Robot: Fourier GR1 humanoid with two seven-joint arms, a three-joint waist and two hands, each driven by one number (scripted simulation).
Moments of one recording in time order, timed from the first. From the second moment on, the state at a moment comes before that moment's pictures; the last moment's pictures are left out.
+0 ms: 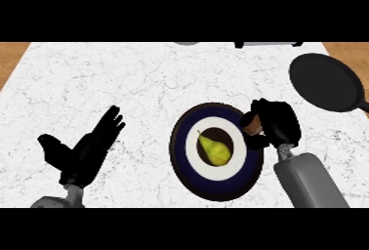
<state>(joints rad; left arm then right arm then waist) -0.04 0.27 -0.24 -1.58 0.39 0.10 0.17 -0.34 -0.19 0.22 -1.34 1.24 0.05 0.31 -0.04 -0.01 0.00</state>
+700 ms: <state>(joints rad) -0.09 0.23 -0.24 -1.55 0.36 0.09 0.18 -0.19 -0.14 -0.08 -1.68 0.85 -0.10 0.24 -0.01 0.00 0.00</state>
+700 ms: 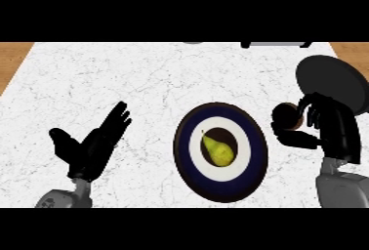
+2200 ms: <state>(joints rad) -0.12 0.17 -0.25 -1.55 0.30 0.04 0.19 -0.71 -0.56 -0.60 -0.42 0.66 -0.64 -0.43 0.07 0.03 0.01</state>
